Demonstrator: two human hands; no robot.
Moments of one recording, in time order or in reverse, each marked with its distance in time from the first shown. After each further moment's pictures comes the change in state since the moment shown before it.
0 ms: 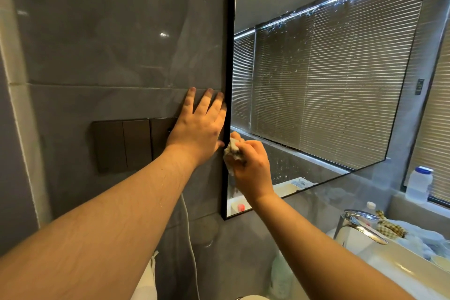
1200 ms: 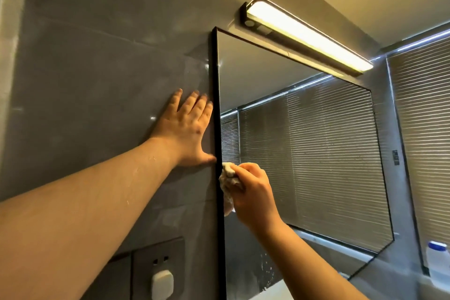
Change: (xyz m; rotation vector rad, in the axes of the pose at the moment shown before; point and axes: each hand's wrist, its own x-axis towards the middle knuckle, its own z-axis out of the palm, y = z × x) left_hand 0.154 -0.126 -0.076 0.096 0.064 -0.057; right_hand 0.169 -0.038 -0.021 -0.042 0.104 -0.230
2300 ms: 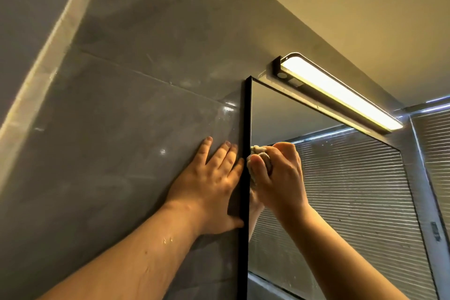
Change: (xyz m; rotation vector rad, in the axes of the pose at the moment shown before) left_hand 0.001 -0.001 0.014 -0.139 0.136 0.058; right_hand 0.149 0.005 0.008 -0.154 0.150 -0.145
